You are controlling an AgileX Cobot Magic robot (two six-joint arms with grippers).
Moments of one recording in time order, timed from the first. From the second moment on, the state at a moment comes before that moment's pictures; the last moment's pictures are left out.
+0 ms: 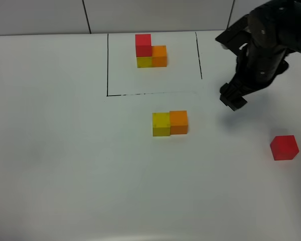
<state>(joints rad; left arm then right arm) -0.04 0.00 -0.51 -0.09 1.05 0.09 0.25 1.93 -1.41 -0.18 0.95 -0.19</state>
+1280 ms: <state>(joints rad) -0.04 0.00 -0.51 -0.09 1.05 0.09 -0.01 1.82 -1.04 0.09 0.76 -0.14</state>
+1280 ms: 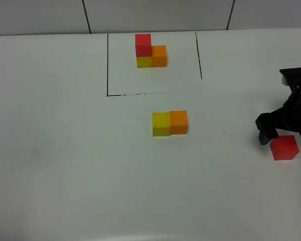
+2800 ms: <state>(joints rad) -0.04 0.00 -0.51 -0.09 1.05 0.09 0.02 1.90 -1.04 0.01 0.81 -0.02</state>
